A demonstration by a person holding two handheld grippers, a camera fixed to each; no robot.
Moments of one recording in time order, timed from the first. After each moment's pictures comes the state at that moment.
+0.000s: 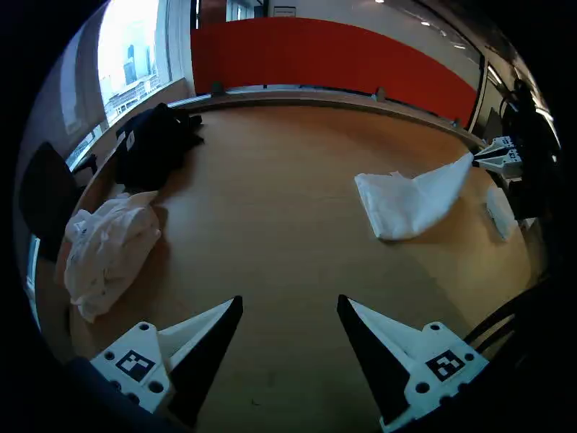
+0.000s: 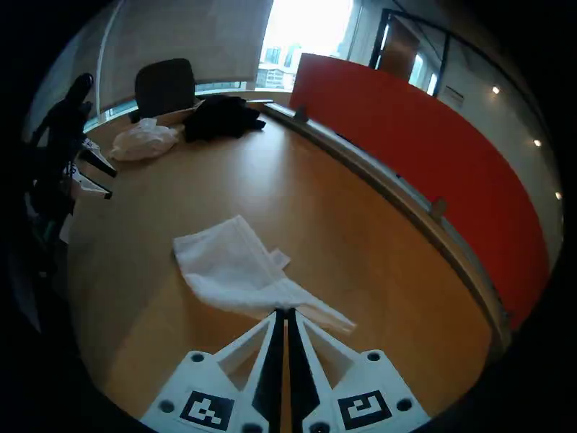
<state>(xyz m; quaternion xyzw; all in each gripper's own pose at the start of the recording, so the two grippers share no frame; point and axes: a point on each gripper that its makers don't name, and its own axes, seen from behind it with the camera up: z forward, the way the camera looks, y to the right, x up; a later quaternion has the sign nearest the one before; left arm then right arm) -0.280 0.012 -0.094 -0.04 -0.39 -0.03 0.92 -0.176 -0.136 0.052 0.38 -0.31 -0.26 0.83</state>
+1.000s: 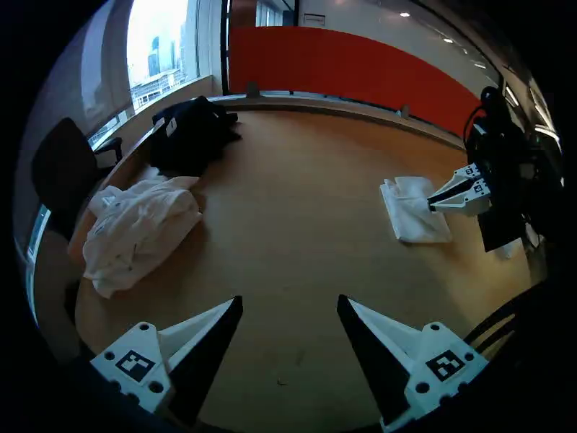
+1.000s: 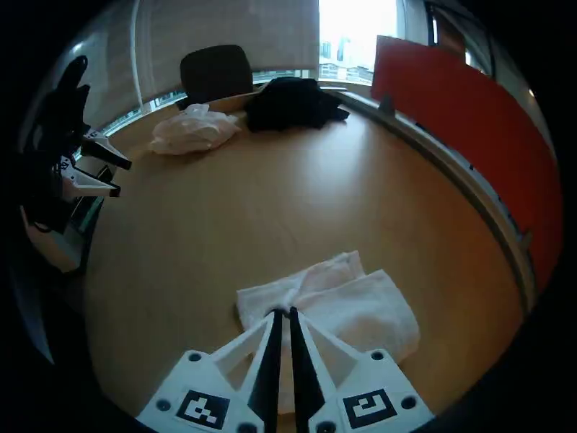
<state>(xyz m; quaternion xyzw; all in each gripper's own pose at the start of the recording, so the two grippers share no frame) -0.271 -0.035 -0.125 0.01 -0.38 -0.06 0.92 -0.251 -0.300 0.026 0.50 -0.35 -0.24 0.76</state>
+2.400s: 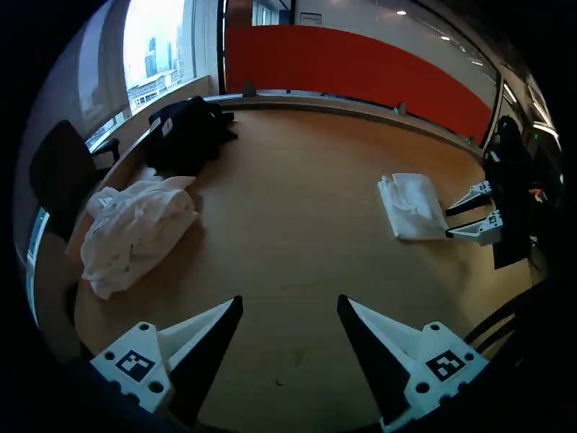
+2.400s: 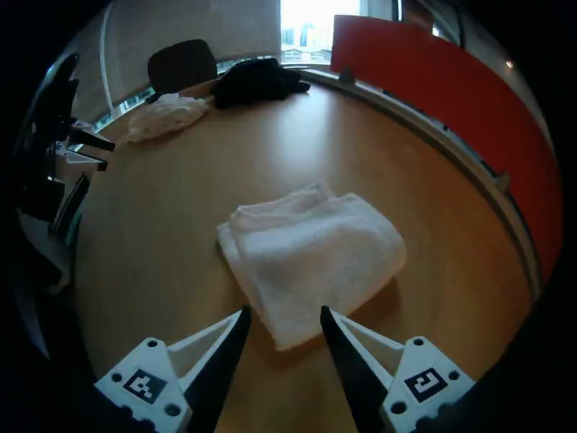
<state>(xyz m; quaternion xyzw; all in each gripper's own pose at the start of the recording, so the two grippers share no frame) -0.274 -0.032 -0.124 0.00 -0.38 -0.05 0.92 -0.280 -0.226 -0.005 0.42 -0.39 -0.22 0.79</state>
